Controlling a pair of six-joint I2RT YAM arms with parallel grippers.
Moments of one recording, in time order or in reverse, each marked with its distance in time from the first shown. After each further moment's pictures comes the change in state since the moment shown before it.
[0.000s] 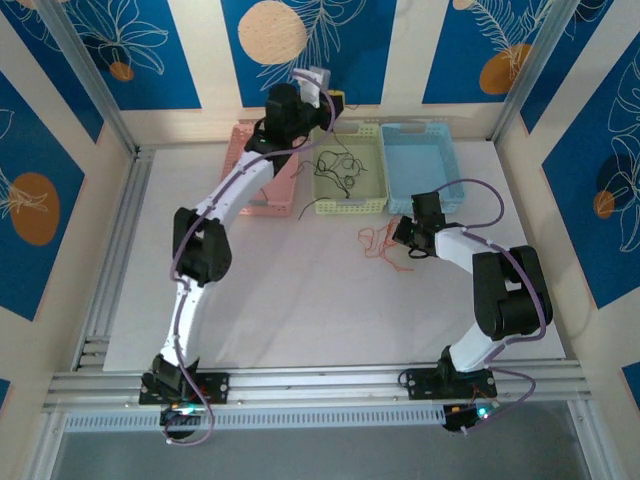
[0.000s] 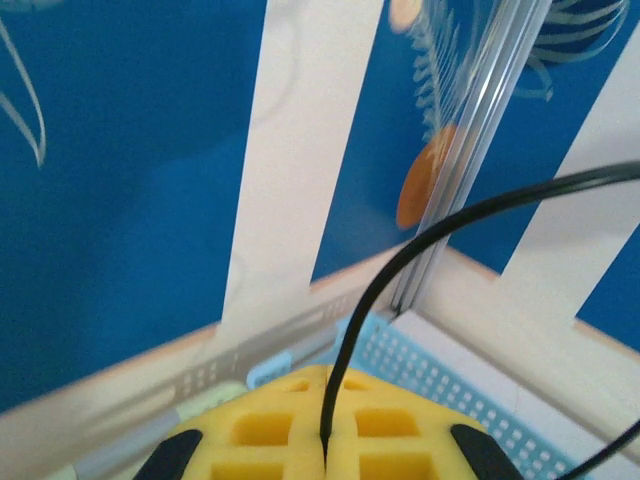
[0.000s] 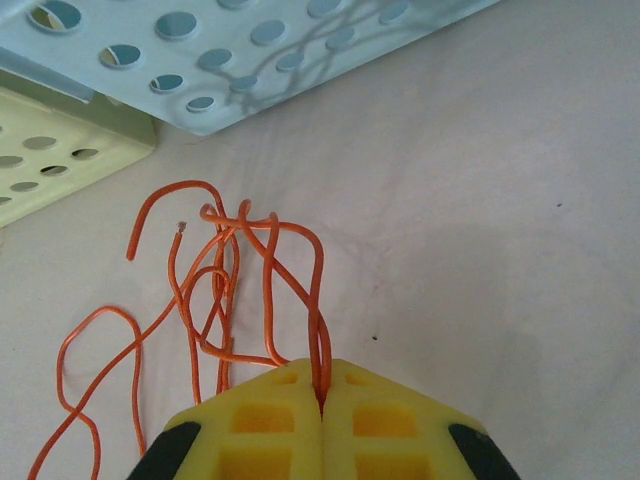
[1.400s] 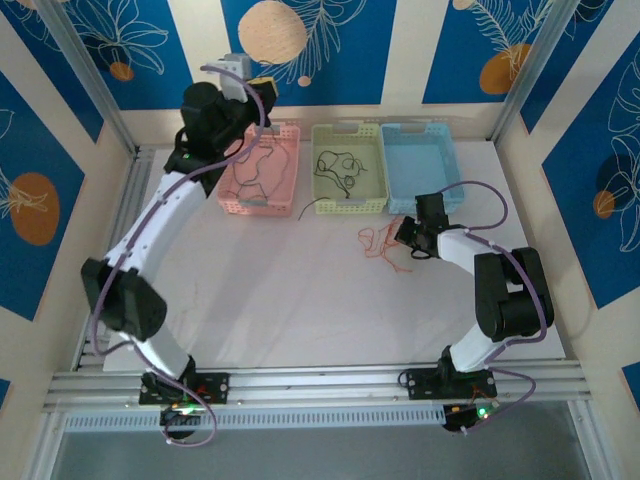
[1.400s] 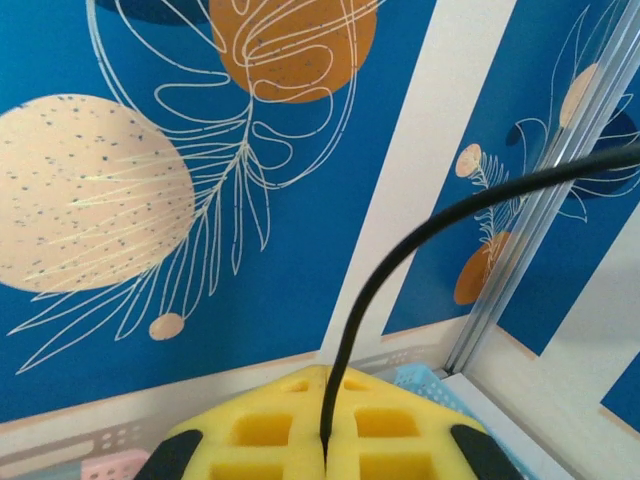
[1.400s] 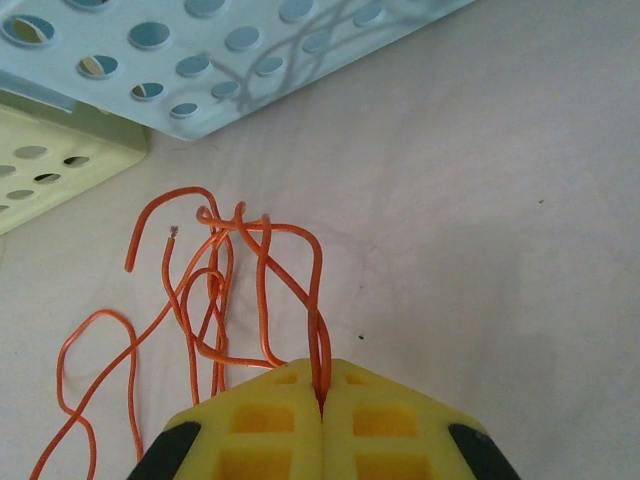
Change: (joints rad) left arm 0.127 -0.579 -0.521 -0.025 -0.131 -0.061; right arm -0.020 -0.008 -0.017 0.015 -0.020 0.008
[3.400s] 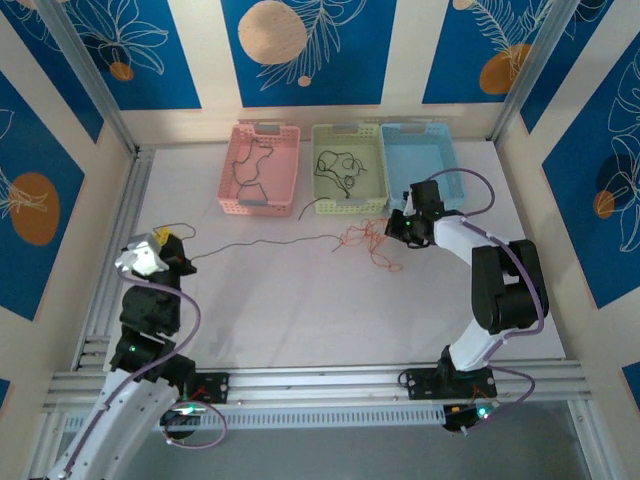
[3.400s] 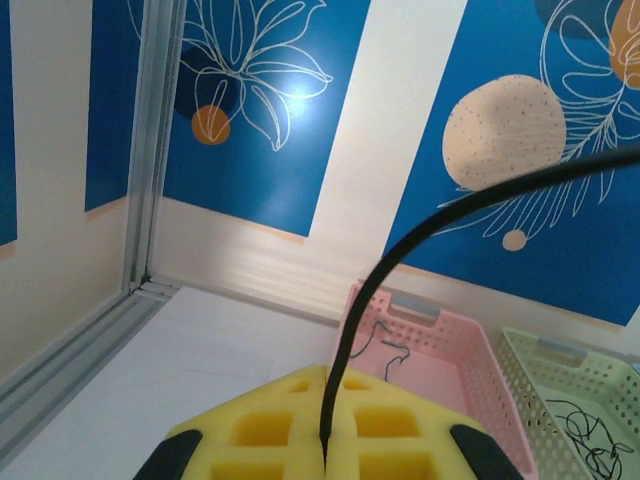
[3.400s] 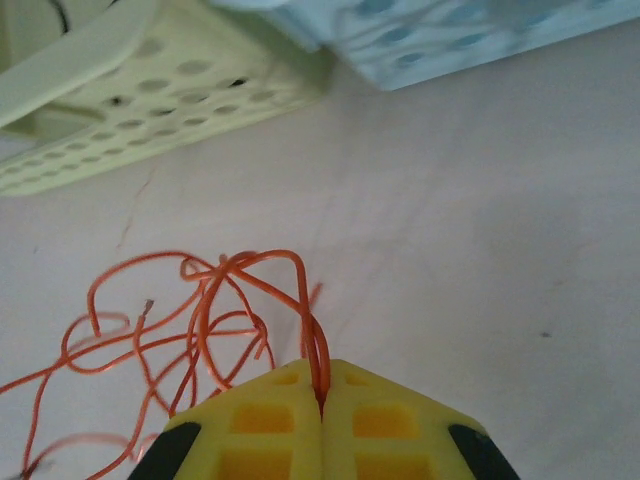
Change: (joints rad) left arm -0.002 -1.392 -1.397 0.056 -0.710 0.068; right arm 0.005 0.050 0.135 -0.120 -0.222 -0.083
